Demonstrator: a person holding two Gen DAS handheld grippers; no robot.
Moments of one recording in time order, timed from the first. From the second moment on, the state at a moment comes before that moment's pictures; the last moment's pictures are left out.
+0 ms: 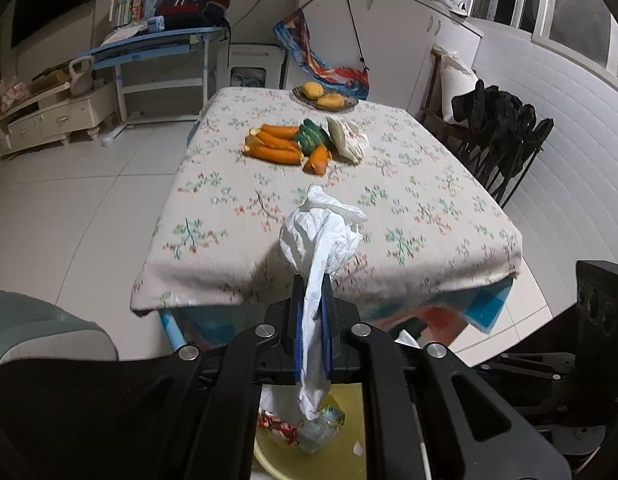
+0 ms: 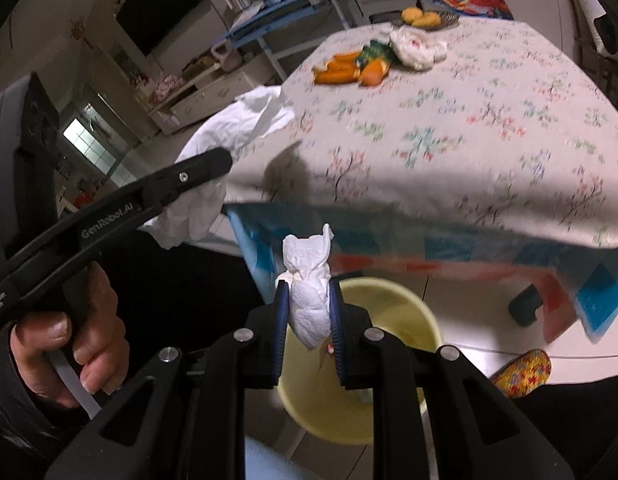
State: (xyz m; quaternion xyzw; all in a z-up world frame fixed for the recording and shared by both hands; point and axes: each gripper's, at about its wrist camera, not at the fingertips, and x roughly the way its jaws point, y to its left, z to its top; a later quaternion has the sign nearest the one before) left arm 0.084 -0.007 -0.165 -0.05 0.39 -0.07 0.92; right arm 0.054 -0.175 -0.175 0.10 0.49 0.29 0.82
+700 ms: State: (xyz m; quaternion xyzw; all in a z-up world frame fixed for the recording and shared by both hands) left arm 0.054 -0.024 -0.197 -0.02 0.47 -0.09 0.88; right arm 0.043 -0.180 -0.192 0.10 0.53 0.26 0.80
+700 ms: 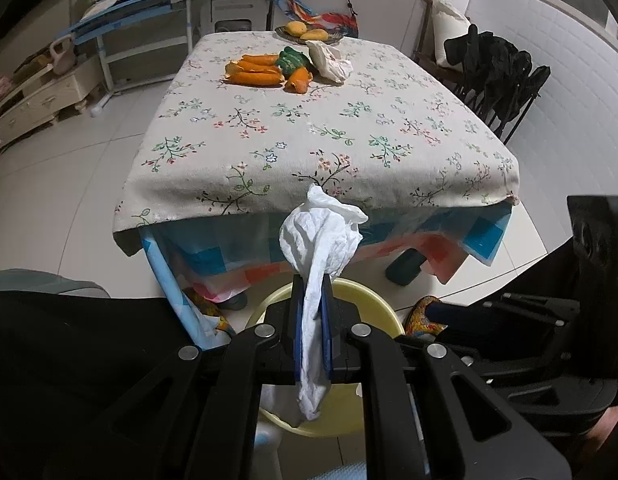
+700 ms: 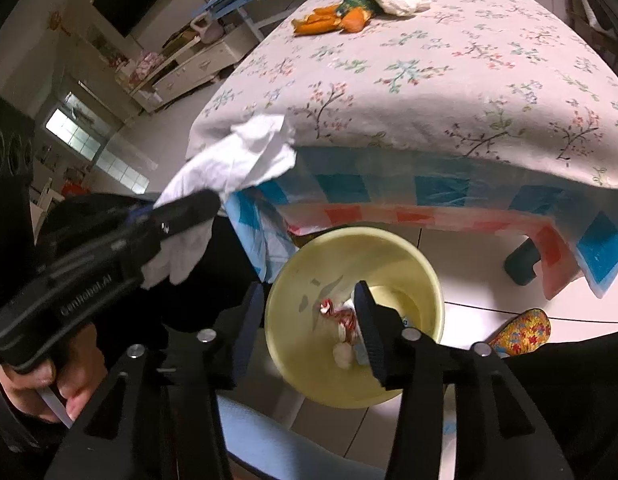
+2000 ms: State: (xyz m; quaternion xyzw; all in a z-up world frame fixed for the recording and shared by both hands) left arm 0.055 -0.014 -0.188 -0.06 0.44 -0.05 0.90; right arm 0.048 -0.209 -0.175 0.14 0.47 0.20 0.85
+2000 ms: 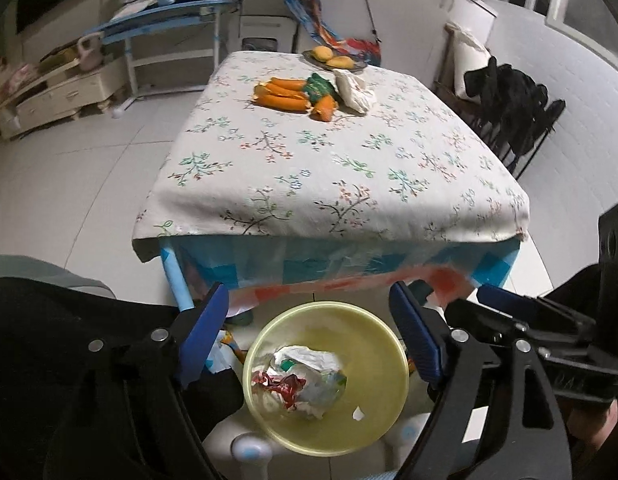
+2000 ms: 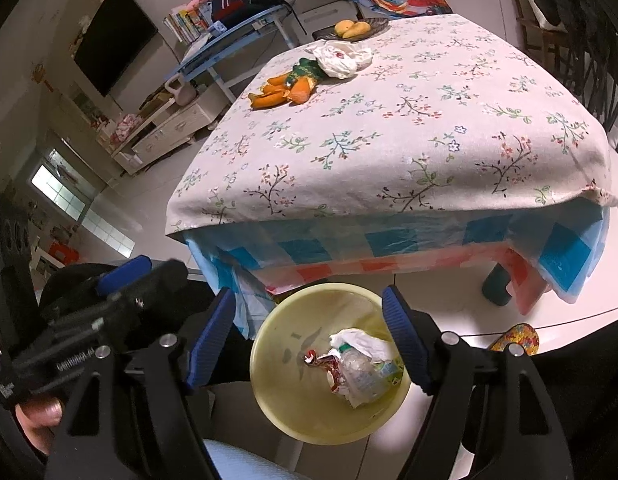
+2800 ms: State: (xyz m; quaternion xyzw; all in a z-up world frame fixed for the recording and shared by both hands) left arm 0.157 0.022 -0.144 -0.02 0.39 -0.02 0.92; right arm 0.131 -0.209 -0.144 0.14 0.44 0.20 0.87
